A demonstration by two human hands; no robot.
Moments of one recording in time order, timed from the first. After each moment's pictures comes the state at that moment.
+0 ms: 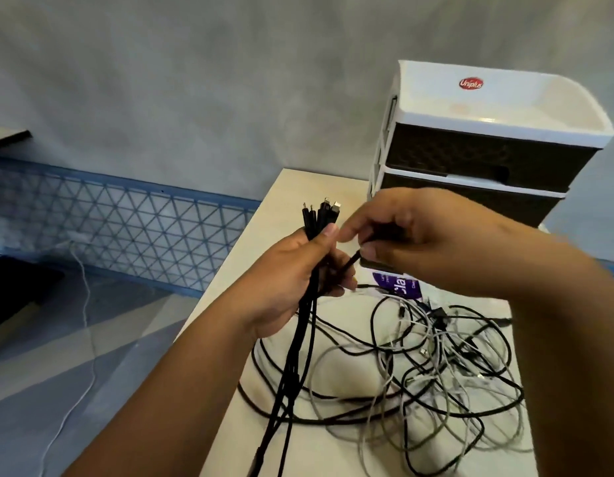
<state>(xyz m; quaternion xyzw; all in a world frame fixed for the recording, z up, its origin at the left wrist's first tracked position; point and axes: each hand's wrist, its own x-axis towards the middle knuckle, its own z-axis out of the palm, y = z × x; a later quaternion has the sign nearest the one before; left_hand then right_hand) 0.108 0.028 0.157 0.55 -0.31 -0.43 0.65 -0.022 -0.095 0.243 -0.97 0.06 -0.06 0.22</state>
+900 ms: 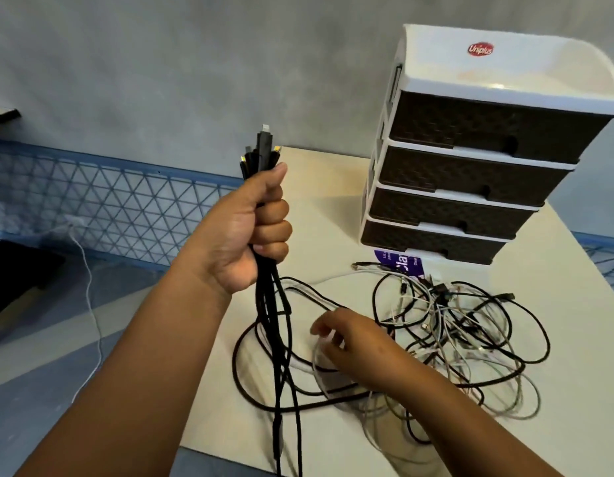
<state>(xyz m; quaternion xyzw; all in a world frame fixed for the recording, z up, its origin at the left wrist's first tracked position) 0.147 0.044 0.167 0.46 -0.20 -0.47 0.73 -0.016 -0.058 0.043 -0.93 0.18 0.01 0.32</state>
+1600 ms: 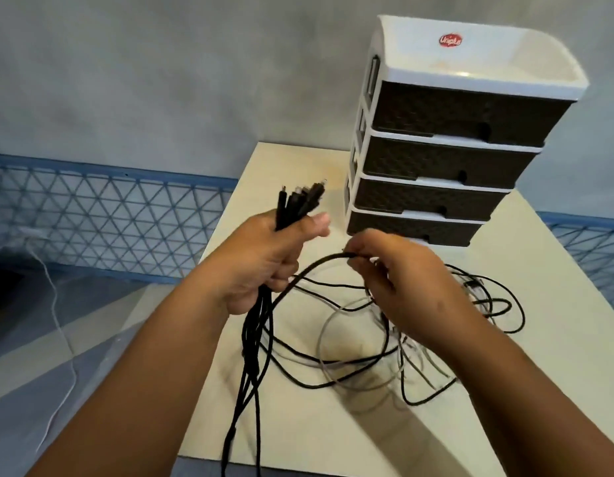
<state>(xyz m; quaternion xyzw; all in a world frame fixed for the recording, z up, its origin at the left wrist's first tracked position) 0.133 0.050 0.149 0.59 -0.34 -0.45 0.58 -0.032 -0.055 0.136 -0.93 0.22 -0.23 0.18</state>
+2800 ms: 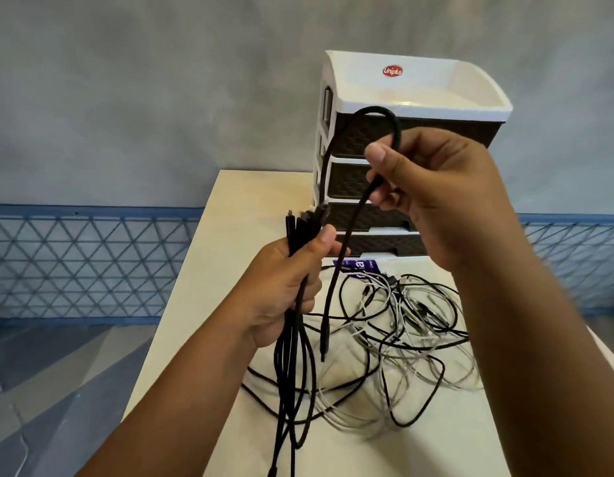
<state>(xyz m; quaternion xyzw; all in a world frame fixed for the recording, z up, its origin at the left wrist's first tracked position) 0.111 0.014 0.146 0.48 -0.34 -0.51 0.63 -0.023 -0.086 0.228 -0.68 0.20 -0.44 0.55</state>
